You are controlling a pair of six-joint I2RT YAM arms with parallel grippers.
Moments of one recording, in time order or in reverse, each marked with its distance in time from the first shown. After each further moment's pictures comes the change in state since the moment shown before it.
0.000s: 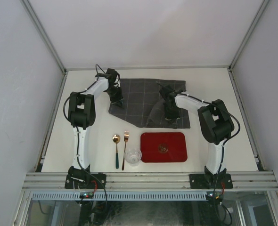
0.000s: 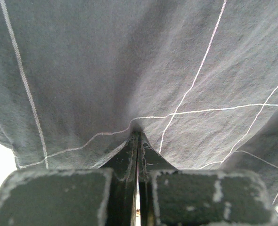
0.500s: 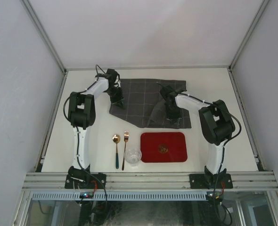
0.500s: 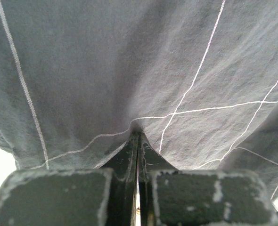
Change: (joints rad) left arm 0.000 0.000 -0.005 0.003 0.016 -0.001; right arm -0.002 -0.005 0.000 -0.027 0.042 0.004
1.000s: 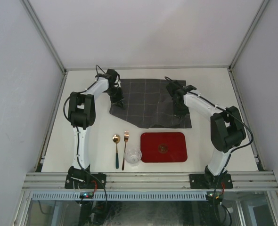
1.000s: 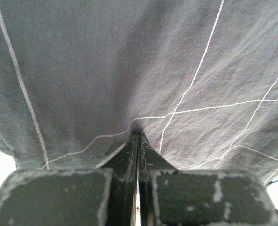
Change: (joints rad) left arm 0.000 0.000 -0.006 0.005 0.019 0.000; right arm -0.039 -0.159 -0.005 -0.095 0.138 0.011
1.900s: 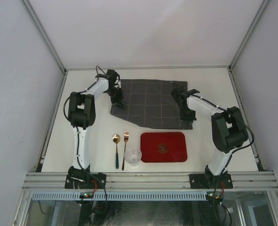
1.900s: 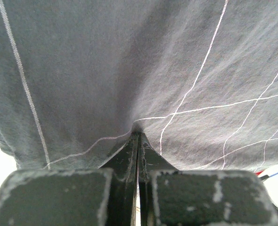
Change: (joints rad) left arm 0.000 0.000 -0.008 0.002 0.024 -0.001; right arm -0.058 -0.024 -0.122 -0.047 0.122 0.069
